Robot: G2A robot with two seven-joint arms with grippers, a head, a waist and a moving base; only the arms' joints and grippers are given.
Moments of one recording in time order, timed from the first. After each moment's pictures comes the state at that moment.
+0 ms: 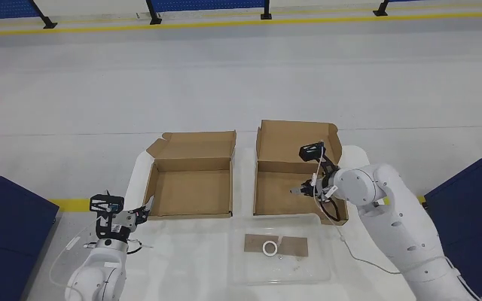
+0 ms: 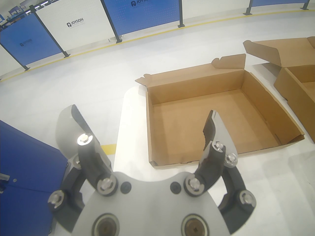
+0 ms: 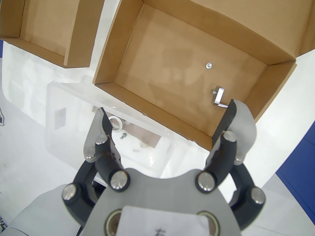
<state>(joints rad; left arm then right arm) 1.73 -1.15 -1.60 -1.80 1.33 0.00 0.00 -1.02 -1.05 1.19 -1.70 -0.82 0.11 1.32</state>
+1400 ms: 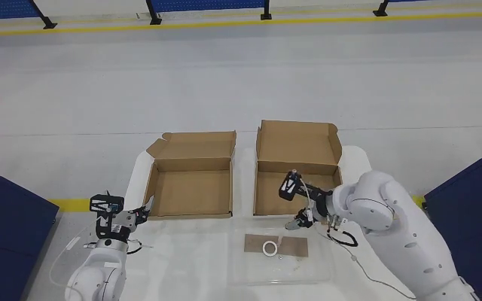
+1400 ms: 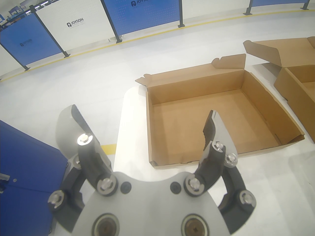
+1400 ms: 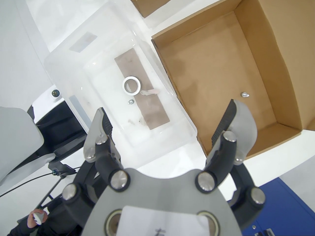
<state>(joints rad) 1.73 -1.15 -1.60 -1.80 1.33 0.00 0.00 -1.12 -0.97 1.16 -1.91 -0.69 -0.44 1.38</state>
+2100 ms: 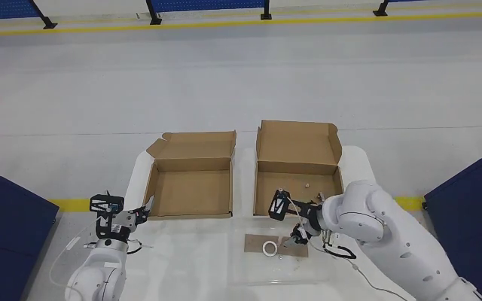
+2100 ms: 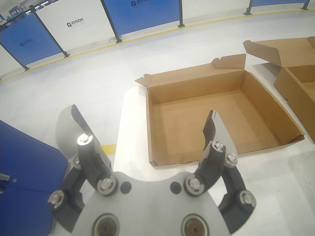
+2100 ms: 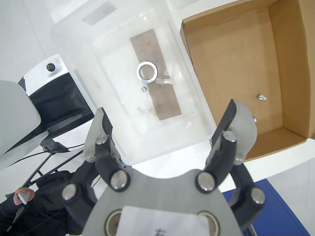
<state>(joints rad) 1.73 -1.15 -1.60 -1.80 1.33 0.00 0.00 -1.08 -0.91 1.03 -1.97 -0.68 -0.40 1.42</state>
